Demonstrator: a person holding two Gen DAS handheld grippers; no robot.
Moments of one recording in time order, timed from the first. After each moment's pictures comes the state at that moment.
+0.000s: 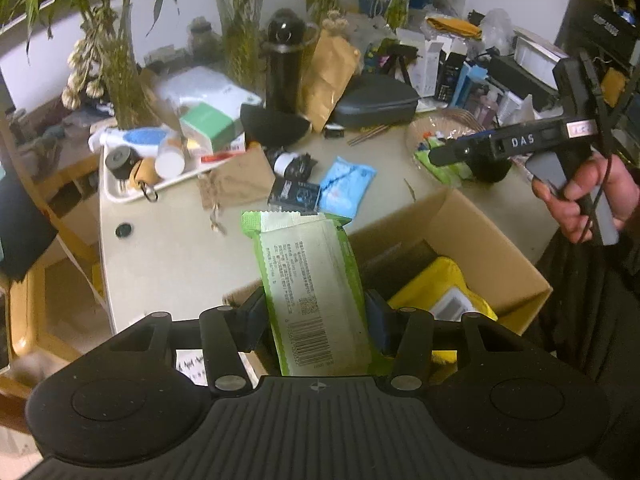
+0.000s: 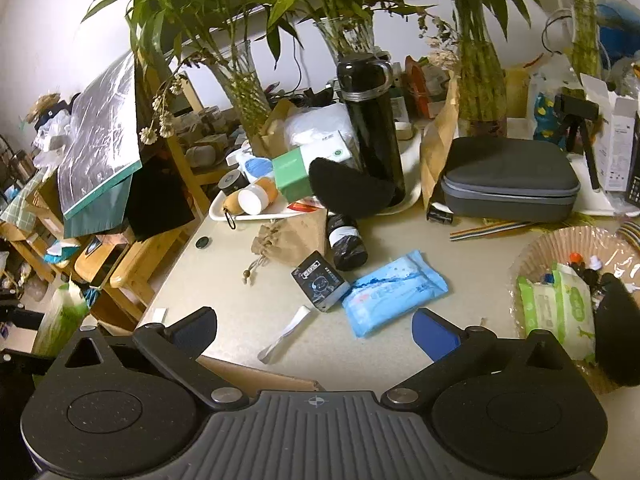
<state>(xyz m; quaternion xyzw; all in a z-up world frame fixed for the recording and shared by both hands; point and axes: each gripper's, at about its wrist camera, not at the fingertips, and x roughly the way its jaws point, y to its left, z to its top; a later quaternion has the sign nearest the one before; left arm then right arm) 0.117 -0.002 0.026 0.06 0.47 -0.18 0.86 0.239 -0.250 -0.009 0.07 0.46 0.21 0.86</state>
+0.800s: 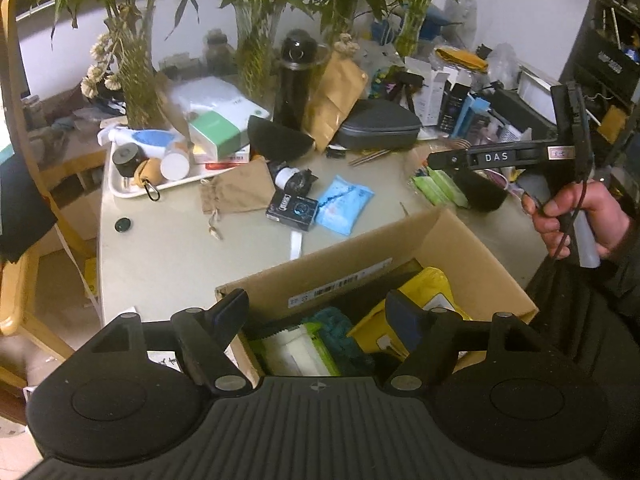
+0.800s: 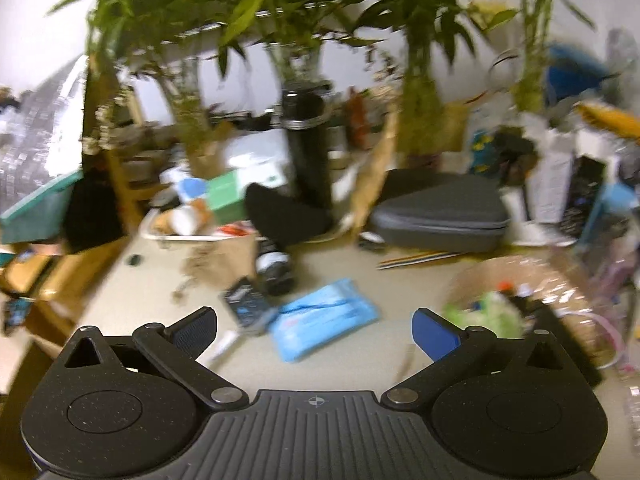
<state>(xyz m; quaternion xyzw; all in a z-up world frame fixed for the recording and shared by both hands) 0.100 0.001 0.028 0.02 0.43 -0.17 0.89 0.235 -0.251 -0.004 0.00 0.42 0.10 0.90</state>
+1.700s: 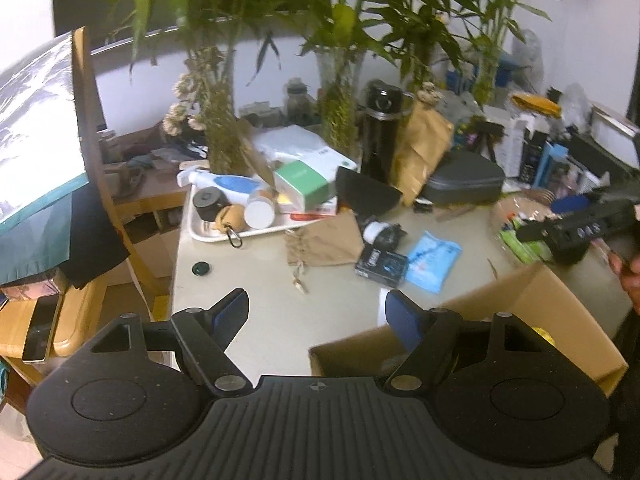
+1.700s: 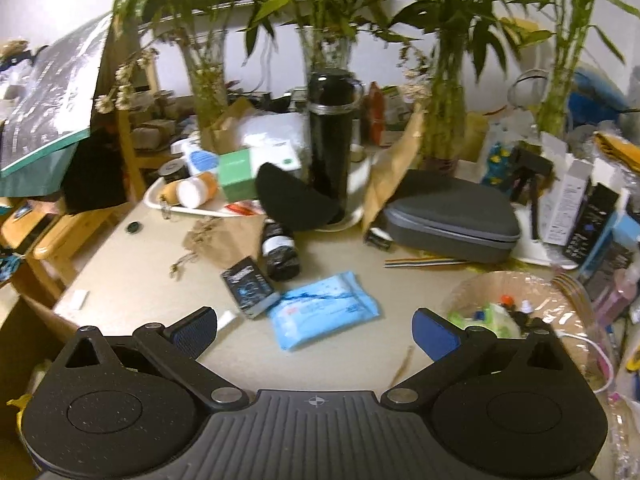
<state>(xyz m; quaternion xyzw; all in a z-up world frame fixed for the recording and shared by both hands) 0.117 0.022 0.021 0.03 0.35 -0.05 0.93 0.235 -0.232 -0.012 -0.06 0.43 0.14 0.89</state>
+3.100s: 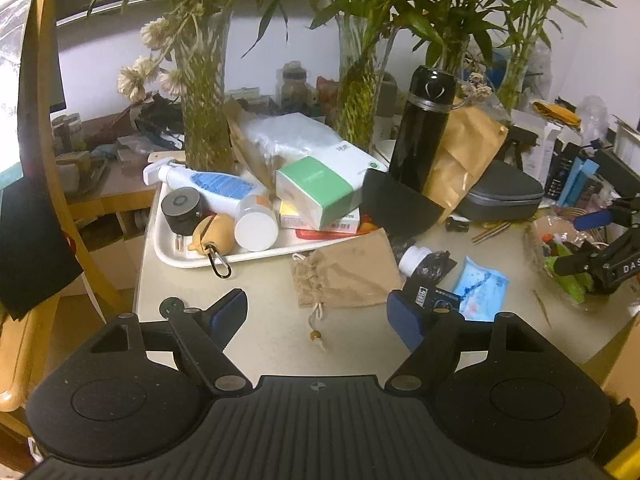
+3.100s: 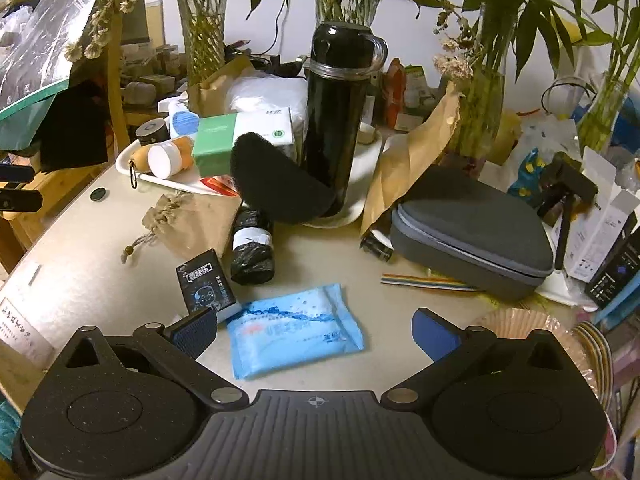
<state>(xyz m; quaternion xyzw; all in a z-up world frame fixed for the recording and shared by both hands) 0.241 0.071 -0.048 0.00 0.36 -0.09 0.93 0.318 -0.222 -0.068 -0.12 0.46 0.16 0.87</state>
